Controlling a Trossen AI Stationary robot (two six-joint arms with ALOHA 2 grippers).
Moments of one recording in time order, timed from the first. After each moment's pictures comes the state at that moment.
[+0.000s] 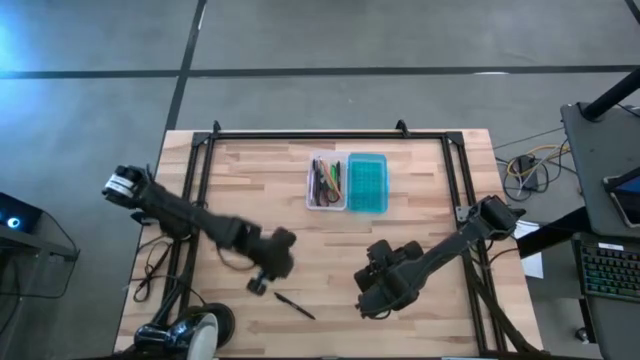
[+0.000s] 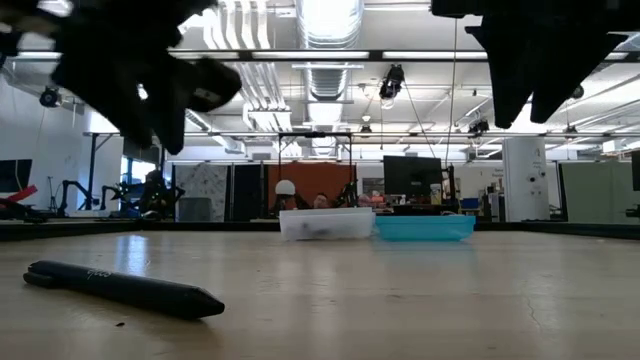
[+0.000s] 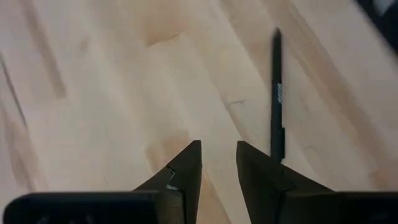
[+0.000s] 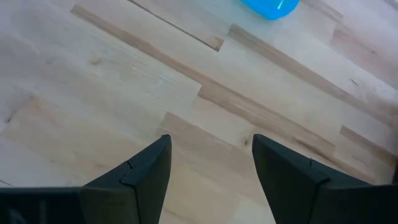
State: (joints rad) left arm -0.32 1.47 0.93 -0.43 0.09 0.09; right arm 0.57 1.95 1.60 -1.44 0.44 1.72
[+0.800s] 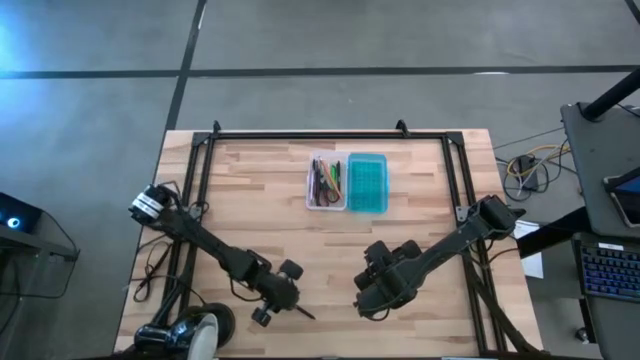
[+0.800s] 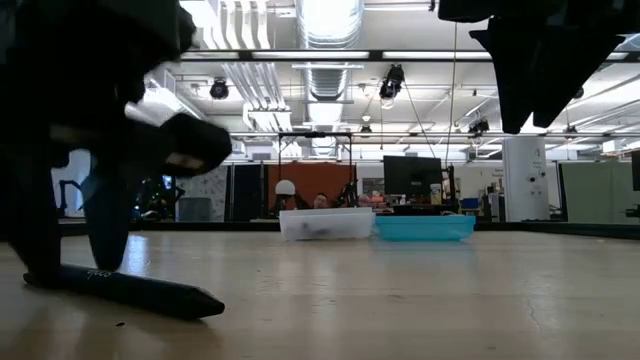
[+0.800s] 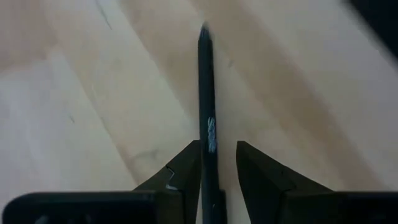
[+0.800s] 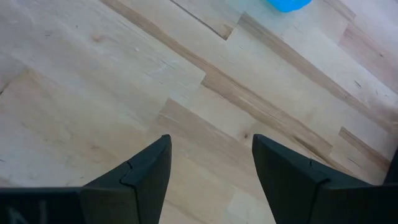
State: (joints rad) left arm -0.53 1.75 0.94 -0.13 0.07 0.00; right arm 0.56 1.96 1.60 -1.42 0.38 1.61
